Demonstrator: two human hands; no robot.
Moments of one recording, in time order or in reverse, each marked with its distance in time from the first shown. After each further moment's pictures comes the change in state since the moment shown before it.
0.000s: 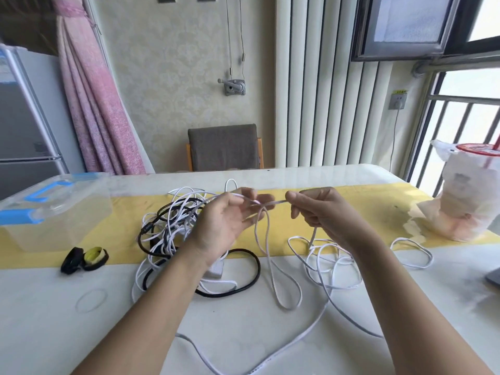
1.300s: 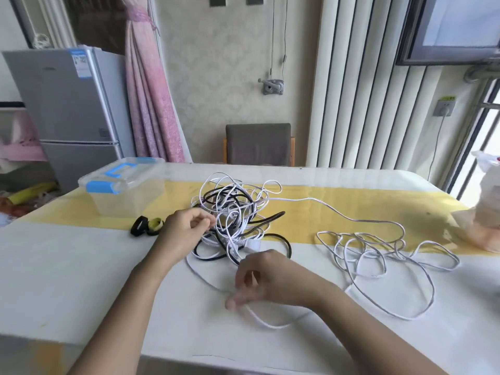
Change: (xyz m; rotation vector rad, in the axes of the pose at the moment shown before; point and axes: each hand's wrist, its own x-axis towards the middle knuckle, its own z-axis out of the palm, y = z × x) left_hand -0.101 0.024 -0.099 0.999 0.528 0.073; right_hand -0.055 0.014 0.136 -0.717 -0.549 -0.050
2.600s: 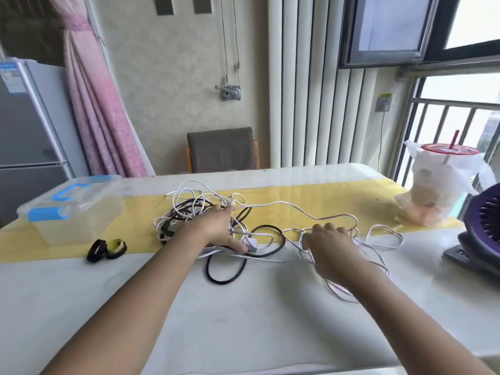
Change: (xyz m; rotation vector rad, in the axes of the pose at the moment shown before) left_hand 0.054 0.066 0.083 0.842 -0.656 0.038; right_hand -0.074 0.054 -0.063 -0.806 0.195 0.610
